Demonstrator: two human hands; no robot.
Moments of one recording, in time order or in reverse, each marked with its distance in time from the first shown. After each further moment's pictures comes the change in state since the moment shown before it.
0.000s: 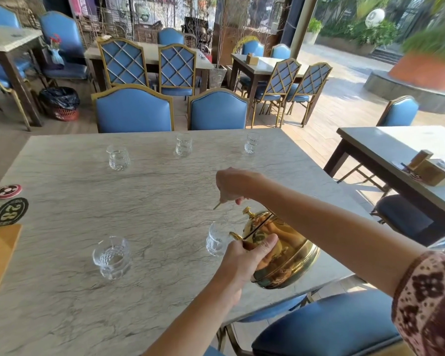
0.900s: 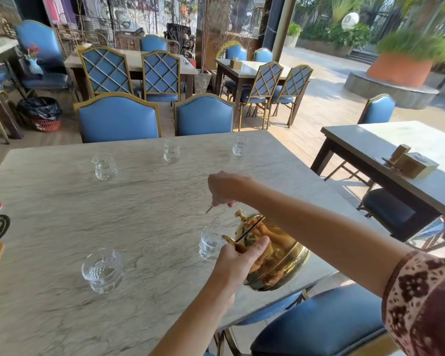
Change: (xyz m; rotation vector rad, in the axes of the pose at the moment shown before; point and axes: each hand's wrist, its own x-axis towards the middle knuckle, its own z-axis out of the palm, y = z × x) left_hand 0.001 -0.003 -0.003 0.112 -0.002 0.007; right_hand 0.001 0.003 0.002 0.064 0.032 0.060
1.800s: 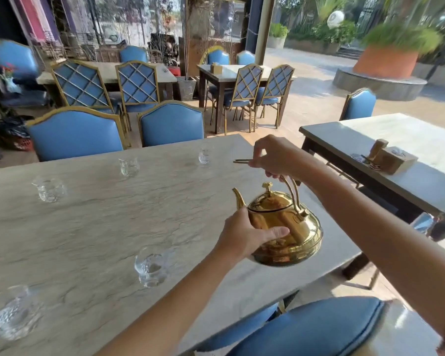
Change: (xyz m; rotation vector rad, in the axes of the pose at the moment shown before) left_hand 0.107 0.039 0.147 0.622 -0.064 0.206; right_hand -0.055 0.232 -0.068 0.409 0.346 0.115
